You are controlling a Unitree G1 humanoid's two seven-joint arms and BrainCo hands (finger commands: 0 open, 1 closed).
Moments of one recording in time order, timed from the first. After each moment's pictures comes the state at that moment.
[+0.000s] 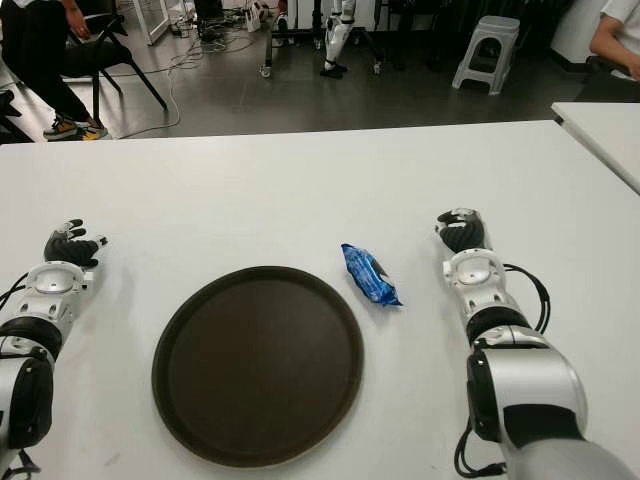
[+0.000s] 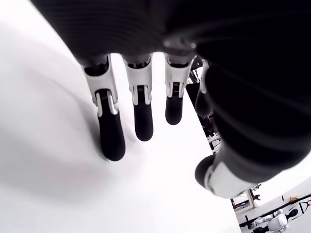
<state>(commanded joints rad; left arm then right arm) -0.73 0.35 0.13 1.34 0.11 -0.06 0.20 -0.78 -0.28 -0.07 1.35 -0.25 -0.16 -0.21</state>
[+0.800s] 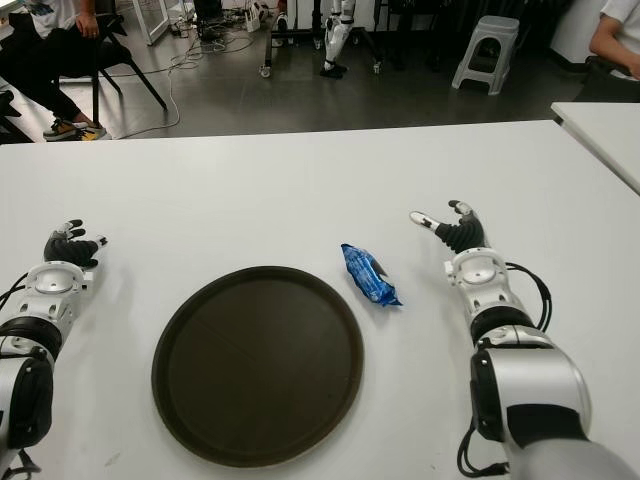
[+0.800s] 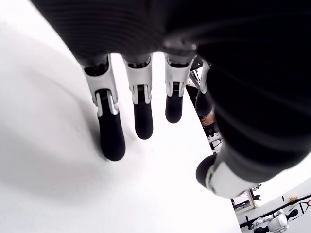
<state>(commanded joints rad) -0.73 0.35 0.13 1.34 0.12 -0.06 0.20 -0.78 -0.28 -0.06 1.35 -0.24 -0.19 -0.10</state>
